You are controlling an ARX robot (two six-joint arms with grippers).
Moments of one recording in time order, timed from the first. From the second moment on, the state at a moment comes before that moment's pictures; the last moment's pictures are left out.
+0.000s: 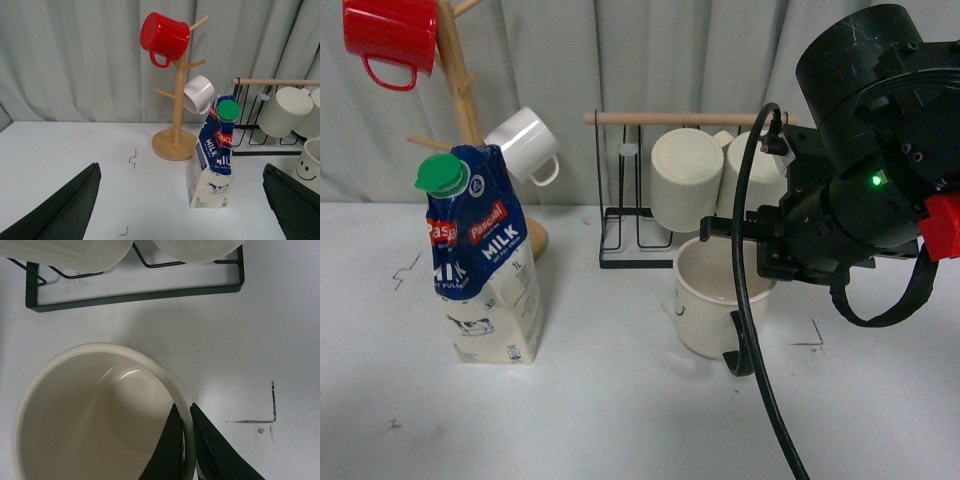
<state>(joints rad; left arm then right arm) 0.00 0.01 0.01 0.00 0.00 -0.01 0.32 2.02 1.21 -0.07 0.06 0.34</state>
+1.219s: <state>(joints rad) 0.00 0.01 0.01 0.00 0.00 -0.01 0.28 1.94 1.13 0.01 0.02 0.43</state>
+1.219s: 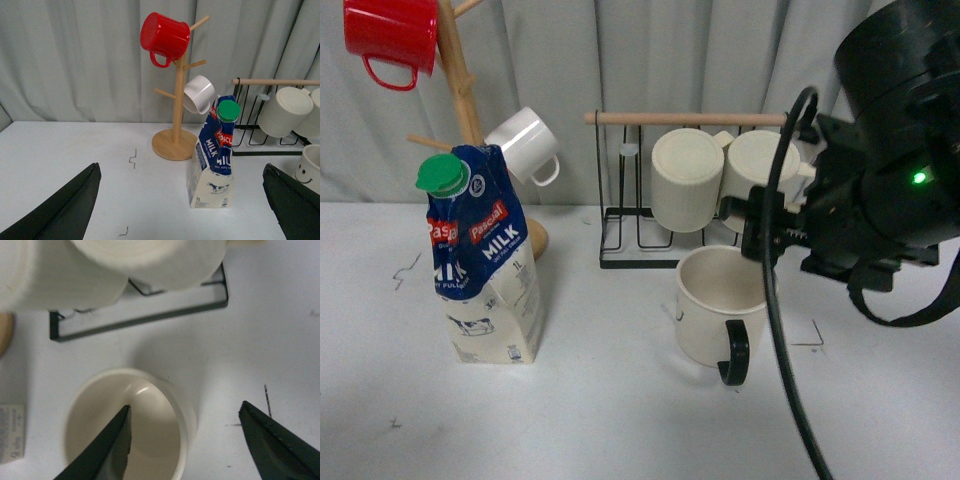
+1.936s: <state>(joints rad) 0.00 0.01 0.01 0.00 0.00 -0.01 0.03 1.02 0.39 0.60 0.02 0.02</state>
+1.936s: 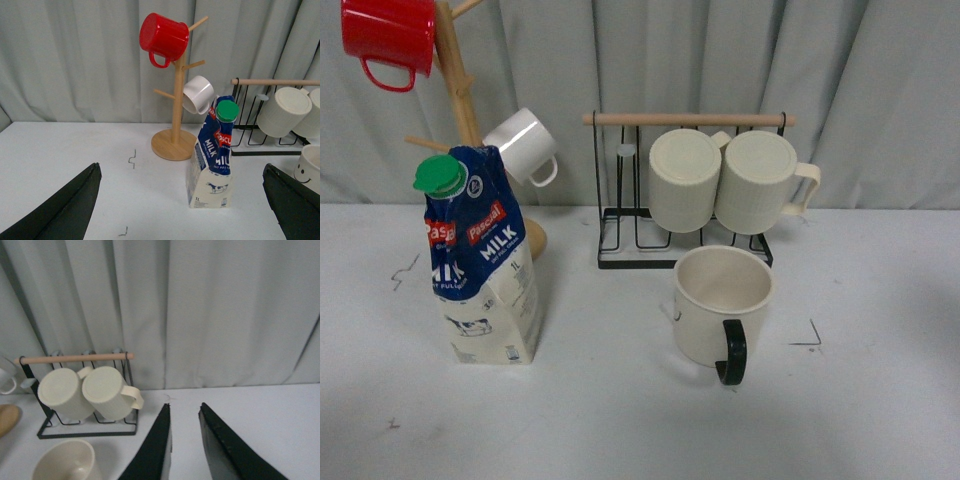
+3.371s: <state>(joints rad) 0.00 0.01 0.01 0.00 0.00 -0.01 0.00 0.24 0.01 0.24 0.00 0.01</state>
